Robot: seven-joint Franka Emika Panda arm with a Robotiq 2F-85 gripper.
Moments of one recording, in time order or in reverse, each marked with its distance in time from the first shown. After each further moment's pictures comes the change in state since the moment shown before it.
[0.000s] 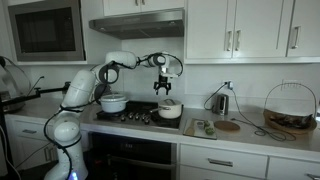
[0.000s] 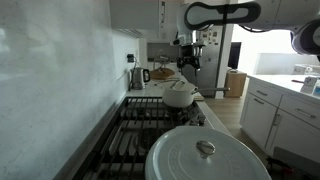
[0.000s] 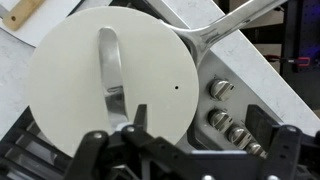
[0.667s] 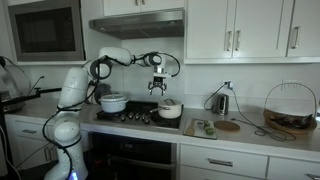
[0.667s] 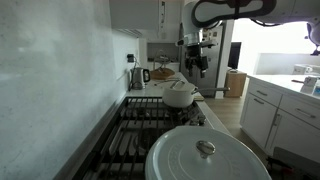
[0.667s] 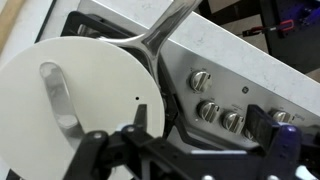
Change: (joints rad) arm 0.004 -0.145 -0.001 -0.210 0.034 0.021 0.295
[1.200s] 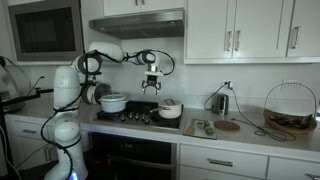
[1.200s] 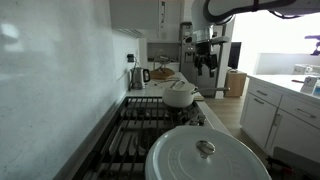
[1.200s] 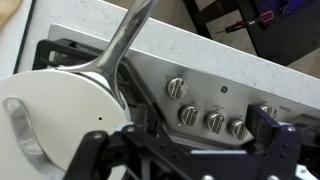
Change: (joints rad) arm 0.010 -0.179 0.000 -0.210 0.020 0.026 0.149
